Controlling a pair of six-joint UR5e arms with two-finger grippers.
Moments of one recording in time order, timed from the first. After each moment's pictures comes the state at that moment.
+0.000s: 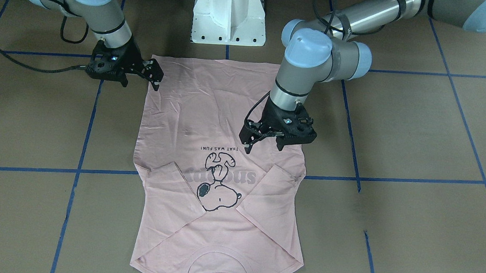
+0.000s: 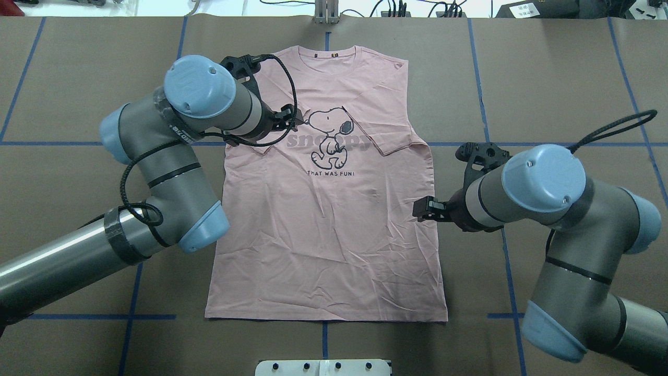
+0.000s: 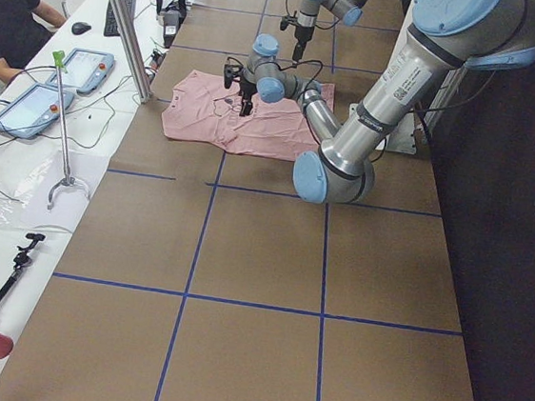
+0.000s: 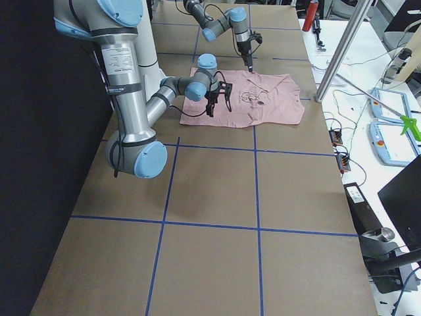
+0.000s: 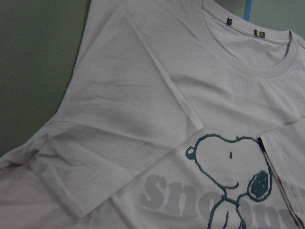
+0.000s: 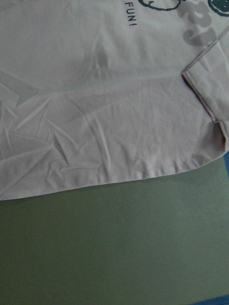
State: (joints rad) left arm -0.66 -2.25 -1.62 -1.83 -1.81 -1.40; right arm 0.47 -1.37 2.03 -1.37 1.82 1.46
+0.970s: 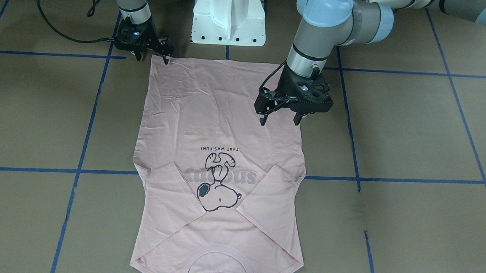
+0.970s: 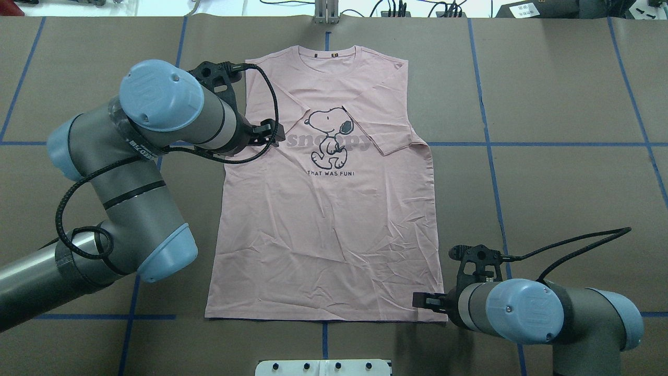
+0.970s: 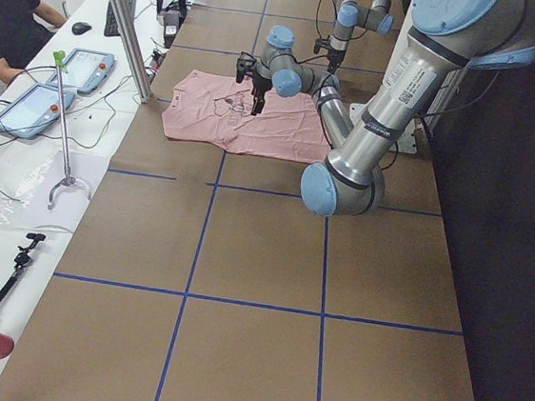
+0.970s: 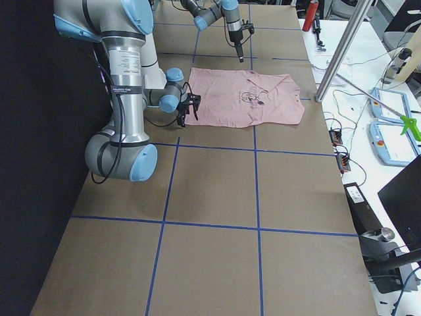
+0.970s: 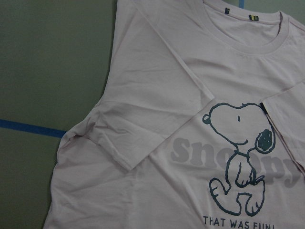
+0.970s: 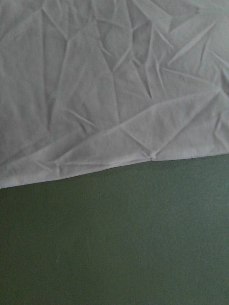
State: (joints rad) left arm -0.65 -2.17 -1.79 -1.71 -1.81 -1.34; right arm 0.18 -1.50 2.05 -1.31 1.62 1.60
